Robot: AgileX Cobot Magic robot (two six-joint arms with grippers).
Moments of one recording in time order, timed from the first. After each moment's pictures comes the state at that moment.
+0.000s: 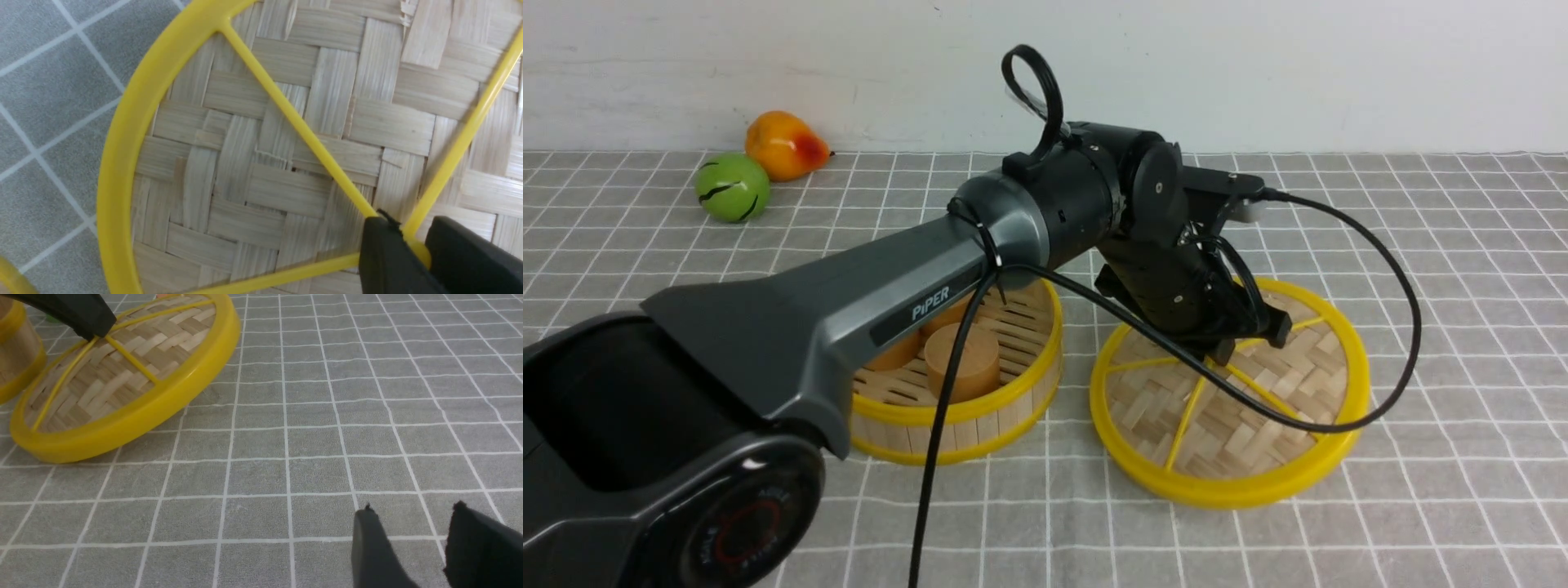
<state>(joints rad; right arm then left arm) 0.03 -0.02 0.02 -0.01 0.38 0.12 -0.70 2.27 -2.08 -0.21 0.85 -0.05</state>
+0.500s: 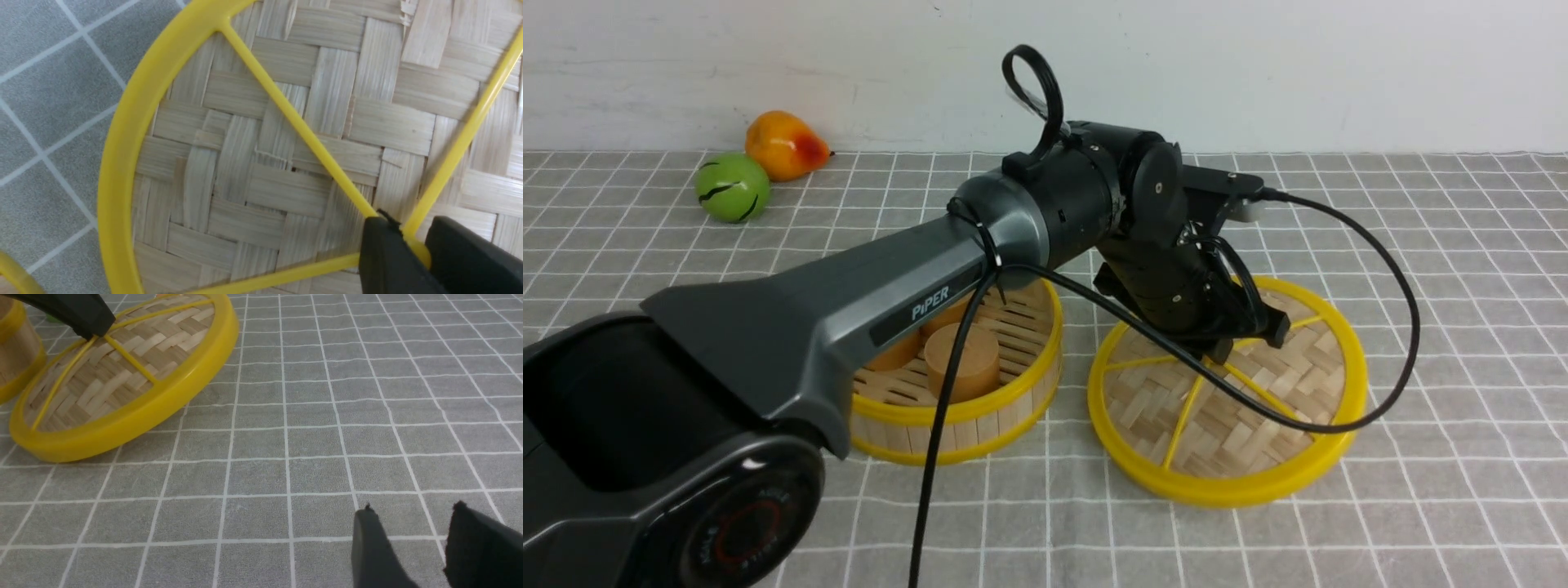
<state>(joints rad) 0.03 -0.02 0.02 -0.01 0.38 0.12 -0.70 2.27 -2.08 -0.20 0.85 -0.05</state>
